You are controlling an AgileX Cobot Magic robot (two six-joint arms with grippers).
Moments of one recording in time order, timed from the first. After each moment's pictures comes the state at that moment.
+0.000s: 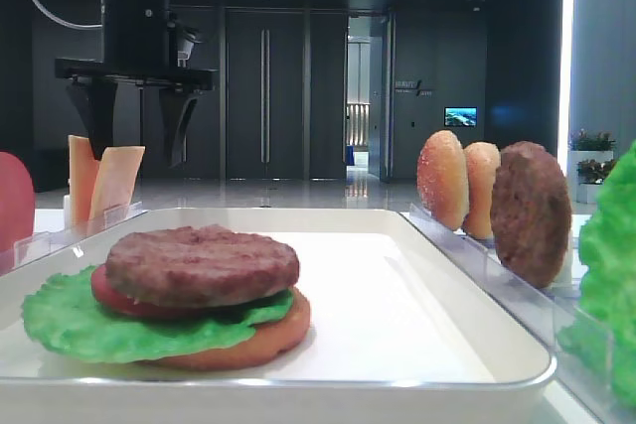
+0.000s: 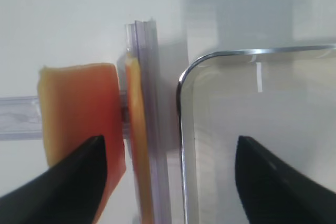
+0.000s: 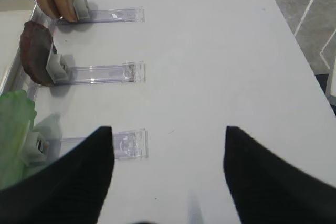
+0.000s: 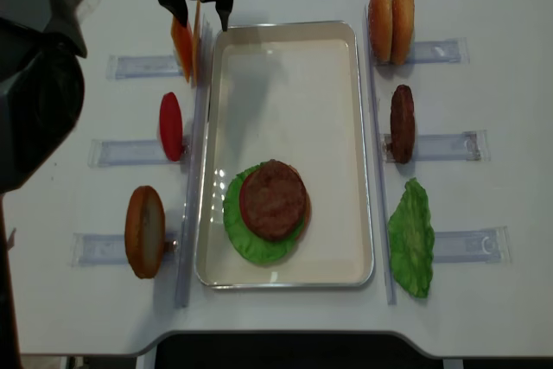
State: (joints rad) left arm -0.35 2.26 -2.05 0.19 1.24 -0.34; right arm -0.01 -0.01 -0.51 0.01 1.13 -0.01
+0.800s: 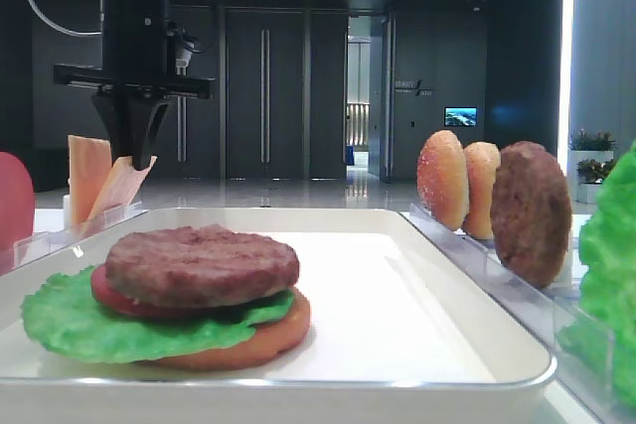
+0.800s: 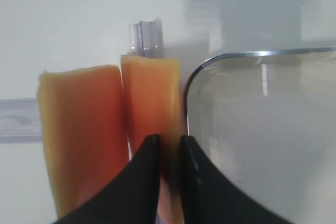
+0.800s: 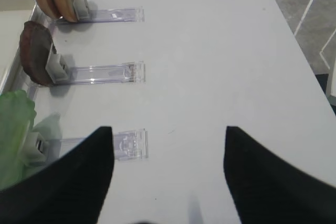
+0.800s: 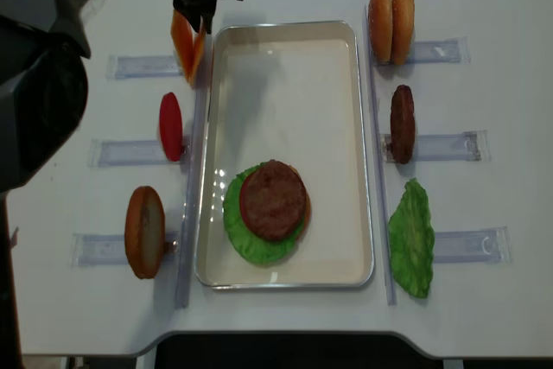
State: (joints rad) left arm -0.35 2.27 -2.05 0.20 1.24 -0.34; right arm -0.01 -0.01 -0.51 0.01 1.13 -0.01
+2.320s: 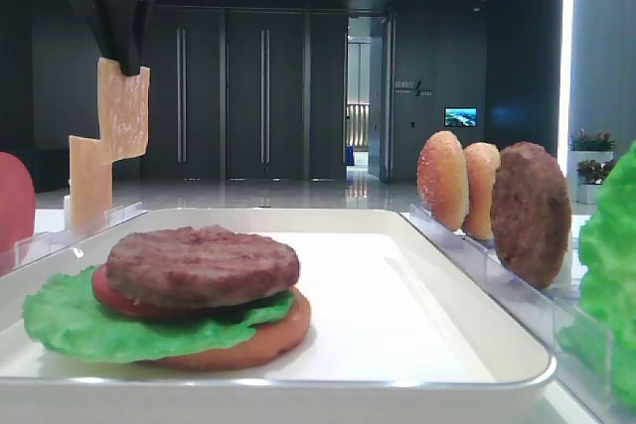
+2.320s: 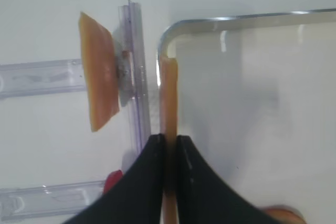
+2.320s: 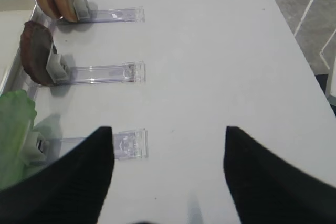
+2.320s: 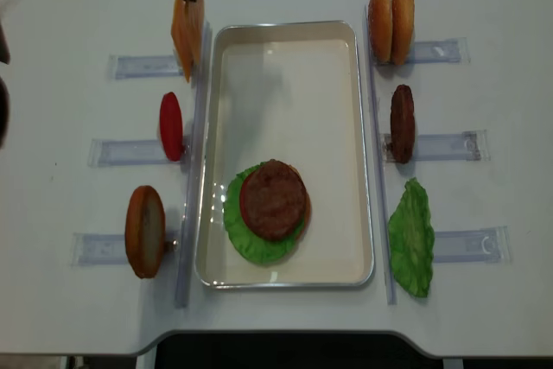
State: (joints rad) left arm -0.35 2.01 -1.91 0.11 1.24 -0.31; right arm -0.01 -0.01 -0.51 0.01 1.13 -0.01
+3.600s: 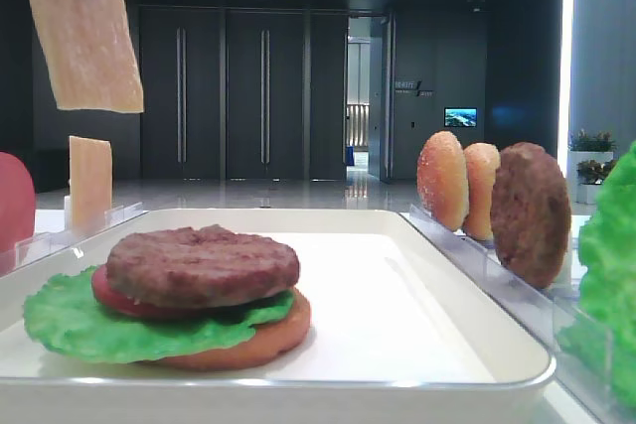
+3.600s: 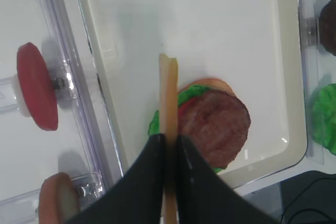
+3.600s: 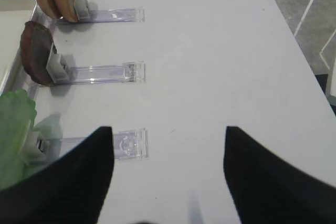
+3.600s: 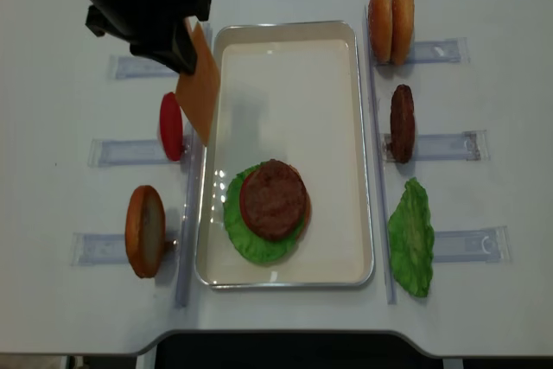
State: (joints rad) left arm -0.35 1.58 -1.40 -0.21 1.16 -0.14; right arm -0.01 -0.01 -0.51 0.01 1.13 -0.01
